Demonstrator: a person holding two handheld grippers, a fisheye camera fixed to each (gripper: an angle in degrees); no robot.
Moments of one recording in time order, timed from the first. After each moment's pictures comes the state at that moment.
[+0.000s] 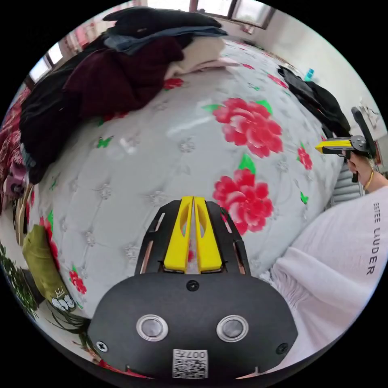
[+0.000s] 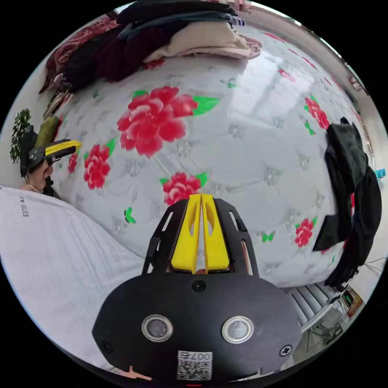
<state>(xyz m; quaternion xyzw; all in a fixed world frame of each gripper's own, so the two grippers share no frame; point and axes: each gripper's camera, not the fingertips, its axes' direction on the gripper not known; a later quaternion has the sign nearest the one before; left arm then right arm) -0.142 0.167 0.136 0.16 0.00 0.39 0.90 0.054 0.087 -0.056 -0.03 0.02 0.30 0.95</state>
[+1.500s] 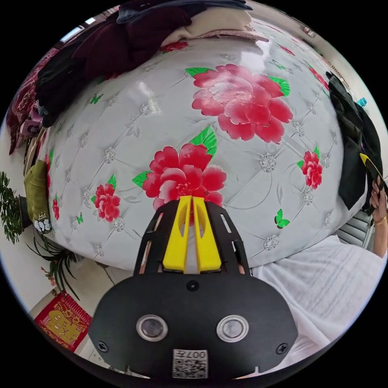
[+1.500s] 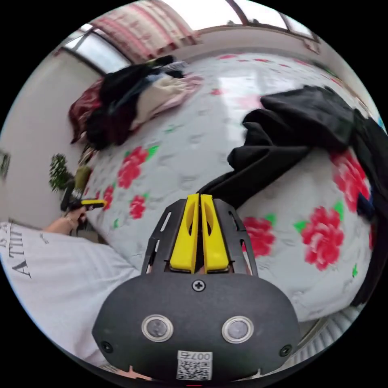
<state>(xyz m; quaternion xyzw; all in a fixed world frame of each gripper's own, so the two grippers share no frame) -0.061 0.041 0.265 0.10 -0.07 0.19 0.97 0.164 0.228 -0.158 0.20 -0.09 0.28 0.94</state>
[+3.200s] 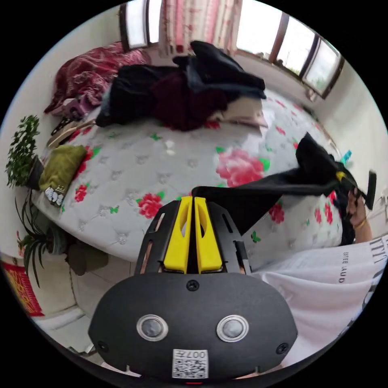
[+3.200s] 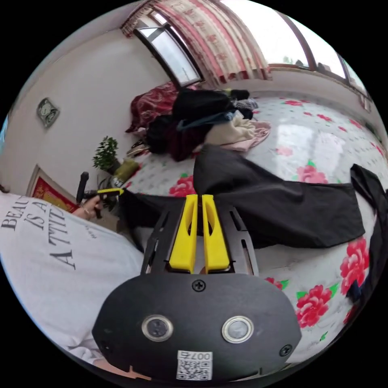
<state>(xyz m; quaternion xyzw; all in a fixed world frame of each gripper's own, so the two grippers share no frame) -0.153 0.232 0.083 0.32 0.02 0.08 0.94 0.274 0.268 -0.316 0.29 -0.12 0.13 0.94</state>
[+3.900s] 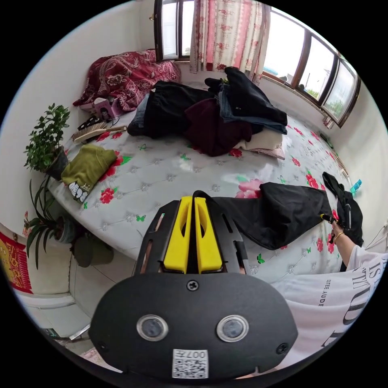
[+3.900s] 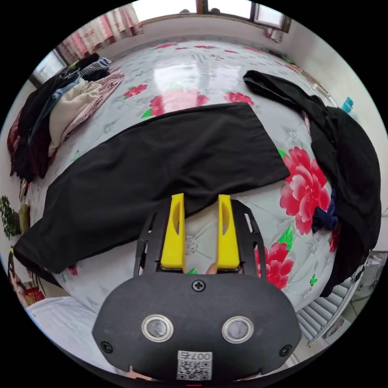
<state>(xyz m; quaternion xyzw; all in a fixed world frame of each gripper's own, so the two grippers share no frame) -0.119 0.291 0.028 0.35 0.01 0.02 0.94 0.504 0.338 -0.245 0.09 0.09 0.44 0.89</state>
